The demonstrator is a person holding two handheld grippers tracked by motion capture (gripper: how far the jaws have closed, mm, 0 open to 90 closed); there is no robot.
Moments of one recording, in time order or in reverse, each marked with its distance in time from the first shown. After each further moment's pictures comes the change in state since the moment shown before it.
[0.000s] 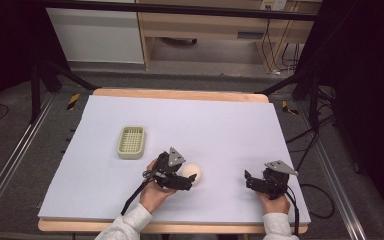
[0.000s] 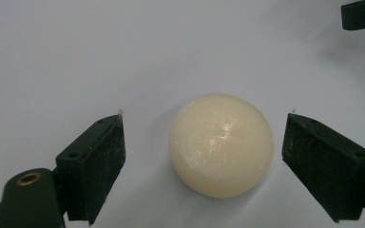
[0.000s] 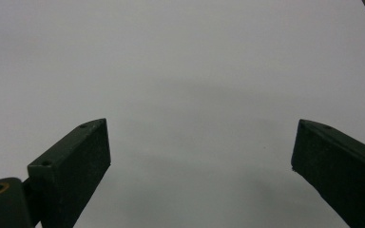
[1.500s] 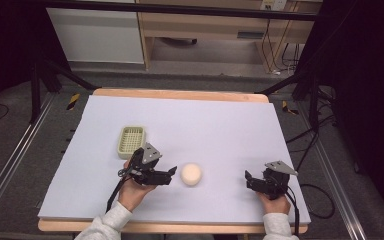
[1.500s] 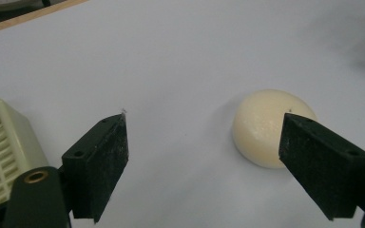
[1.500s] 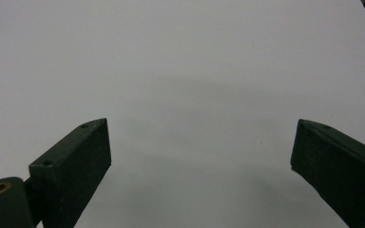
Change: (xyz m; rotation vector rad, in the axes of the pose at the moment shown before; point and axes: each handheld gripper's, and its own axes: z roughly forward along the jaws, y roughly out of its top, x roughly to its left) left arm 0.035 -0.012 -0.047 -0.070 0.072 -0.027; right arm 0.000 -0.001 0.000 0.012 -0.012 0.001
